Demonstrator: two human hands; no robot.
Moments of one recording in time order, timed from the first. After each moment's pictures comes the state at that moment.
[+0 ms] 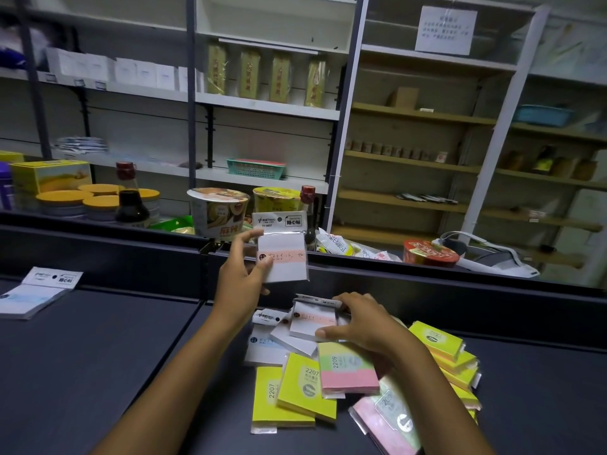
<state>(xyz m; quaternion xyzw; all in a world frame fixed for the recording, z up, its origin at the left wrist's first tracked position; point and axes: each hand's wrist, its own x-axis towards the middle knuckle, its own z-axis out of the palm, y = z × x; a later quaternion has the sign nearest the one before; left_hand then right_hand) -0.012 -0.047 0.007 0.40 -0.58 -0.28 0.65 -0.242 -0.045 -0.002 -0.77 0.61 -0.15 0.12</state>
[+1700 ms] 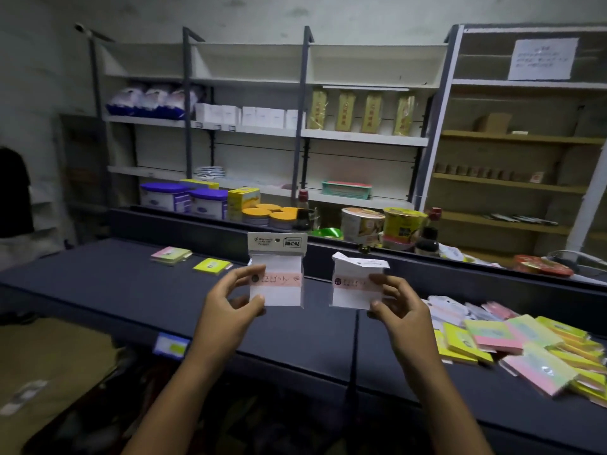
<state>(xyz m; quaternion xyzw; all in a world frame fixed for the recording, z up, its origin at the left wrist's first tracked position) 0.276 0.245 0.016 0.45 -0.52 -0.26 0.68 0.018 0.177 0.012 -0.65 0.36 -0.60 0.31</state>
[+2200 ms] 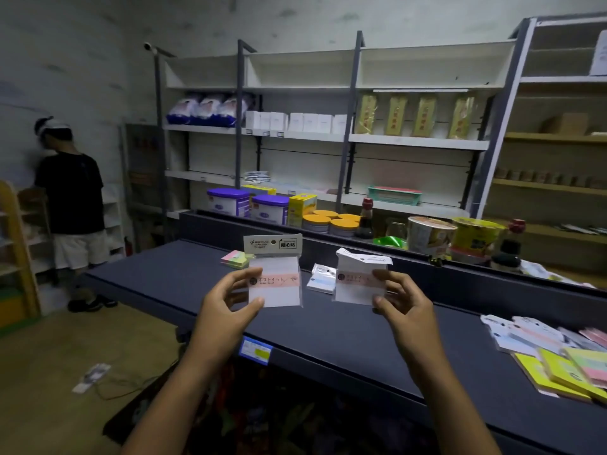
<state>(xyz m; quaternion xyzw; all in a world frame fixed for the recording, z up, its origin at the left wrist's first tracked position) 0.419 0.282 0.012 0.52 -0.50 -0.19 0.67 0.155 0.185 0.021 -0.67 0.32 -0.57 0.35</state>
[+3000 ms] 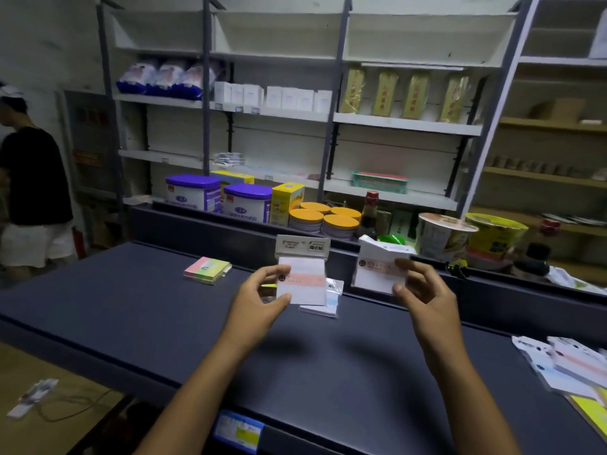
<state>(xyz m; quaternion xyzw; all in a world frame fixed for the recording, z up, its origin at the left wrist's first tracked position) 0.451 0.095 -0.002 0.51 -0.56 -0.23 0.61 0.190 0.047 0.020 -0.63 0.39 -0.60 0.31</state>
